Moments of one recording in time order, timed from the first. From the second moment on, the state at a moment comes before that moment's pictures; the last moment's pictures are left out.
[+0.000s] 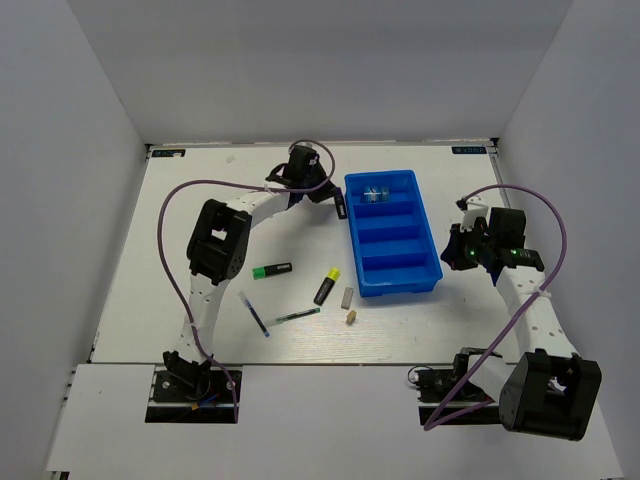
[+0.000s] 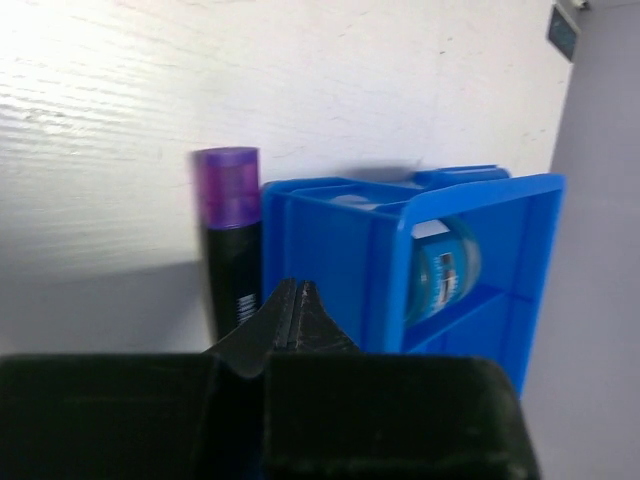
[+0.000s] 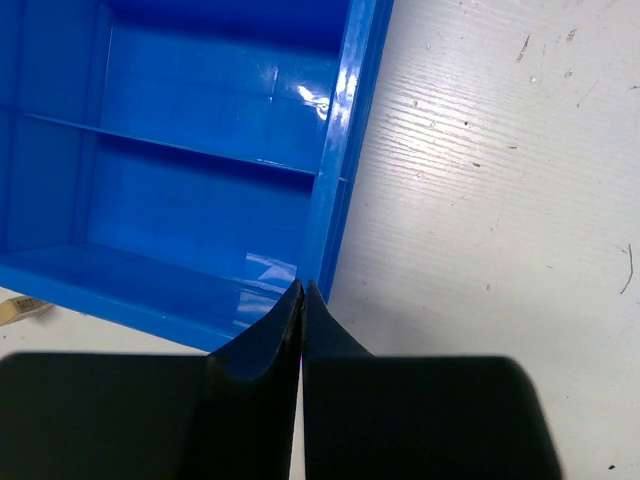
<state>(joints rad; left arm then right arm) -0.49 2.31 1.77 -0.10 0.17 -0.92 -0.09 1.07 0.76 -0.53 -0.44 -0.19</state>
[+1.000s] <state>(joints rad) -0.49 2.42 1.81 -0.01 0.23 -1.04 -0.10 1.08 0.76 -0.53 -0.44 -0.19</state>
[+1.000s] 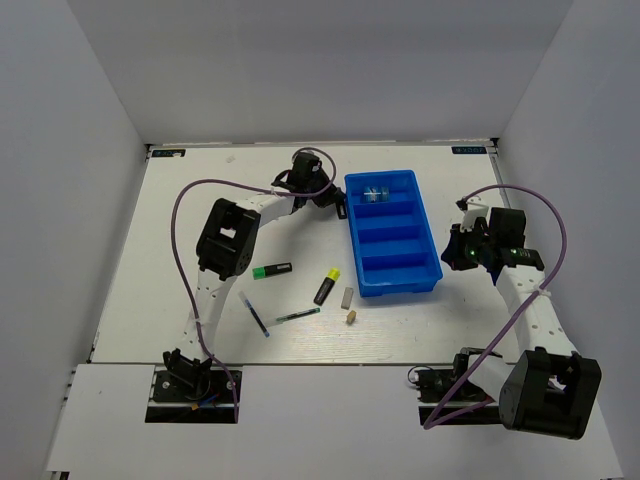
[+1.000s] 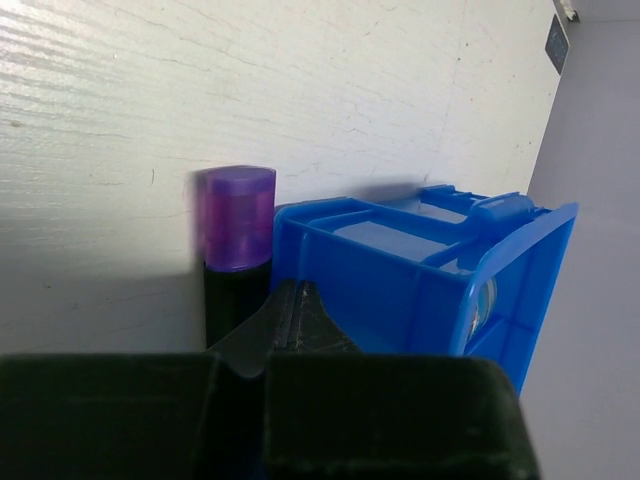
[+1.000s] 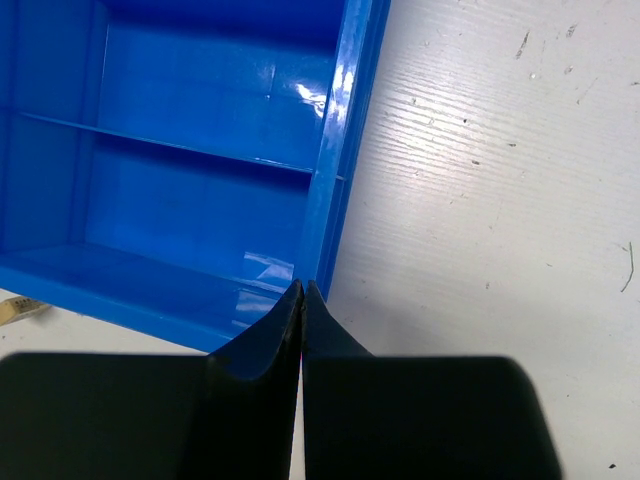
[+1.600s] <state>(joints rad) -0.49 2.42 1.81 -0.04 0.23 -1.03 -0.10 1.08 0.76 -0.53 -0.44 -0.19</state>
